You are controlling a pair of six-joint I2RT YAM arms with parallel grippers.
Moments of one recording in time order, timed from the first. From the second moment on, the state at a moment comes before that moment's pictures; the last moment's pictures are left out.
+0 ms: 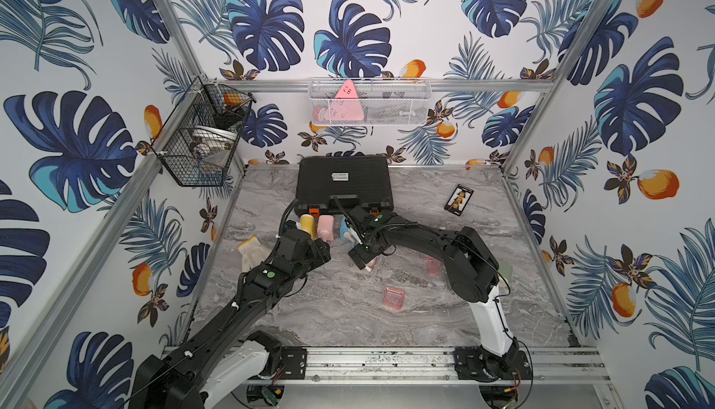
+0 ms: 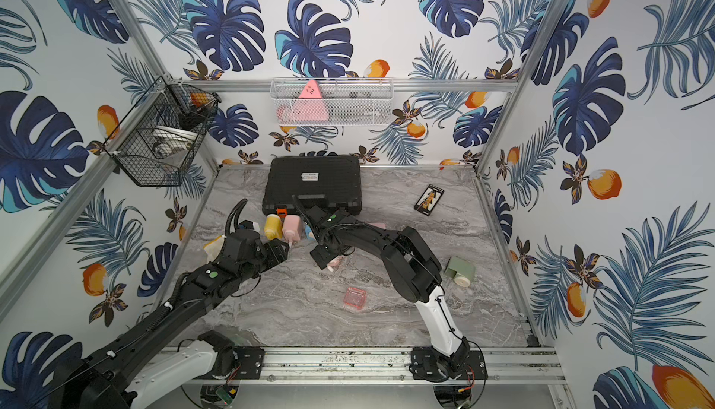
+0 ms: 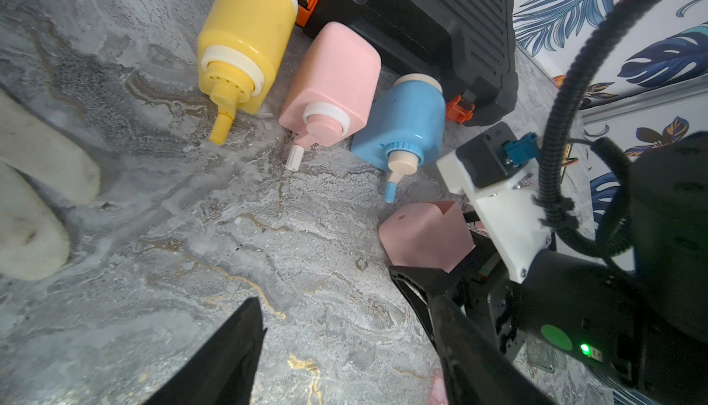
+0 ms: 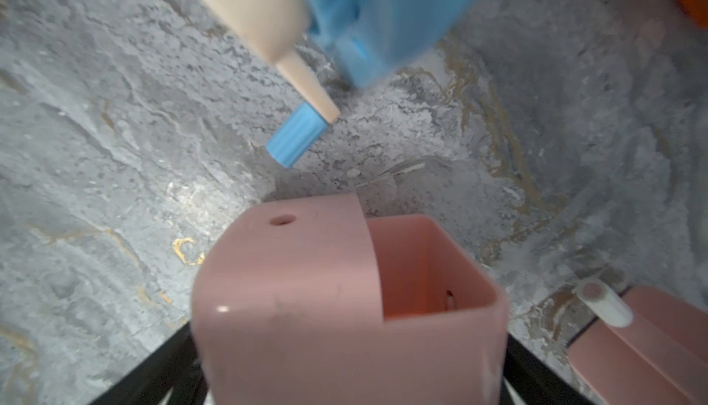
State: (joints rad) left arm -0.37 0.96 0.63 -0.39 -0.06 -0.84; right arm 0.86 2.16 1.69 -0.87 0.13 0.11
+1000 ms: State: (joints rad) left arm -0.37 0.93 0.63 -0.35 0.06 -0.81; right arm 0.85 1.89 1.45 -0.67 0.00 0.14
